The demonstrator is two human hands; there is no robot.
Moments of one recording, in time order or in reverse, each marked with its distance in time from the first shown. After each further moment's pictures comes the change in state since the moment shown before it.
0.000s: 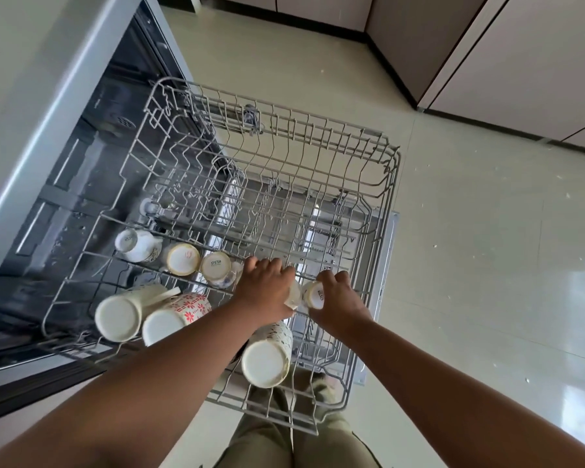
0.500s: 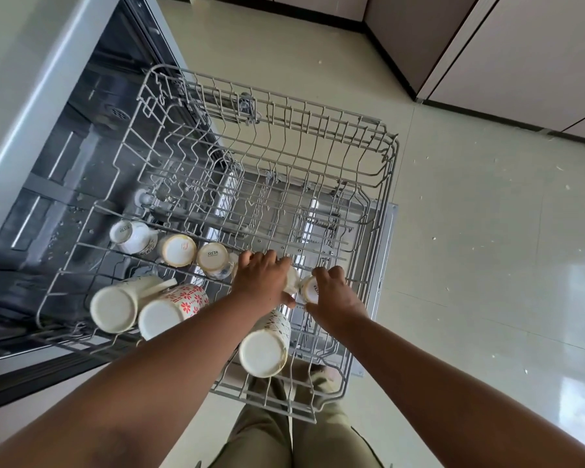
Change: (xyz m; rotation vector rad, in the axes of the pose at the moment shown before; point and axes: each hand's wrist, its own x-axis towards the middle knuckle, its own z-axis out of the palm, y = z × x) left_hand 0.006 0.004 0.010 -0.048 -0.007 -0.092; right_hand -0.007 -0.001 0.010 -0.051 -0.025 0.003
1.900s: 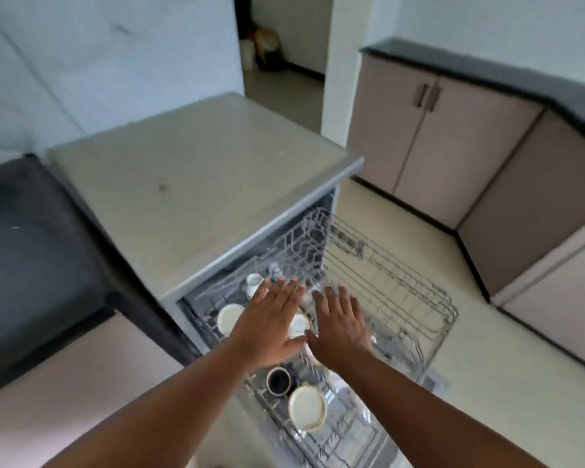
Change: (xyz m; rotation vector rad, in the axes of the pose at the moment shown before) left_hand -0.200 -0.045 -0.089 0.011 0.492 -0.295; right_hand -0.096 -0.155 -0.082 -0.593 0.294 -0.618
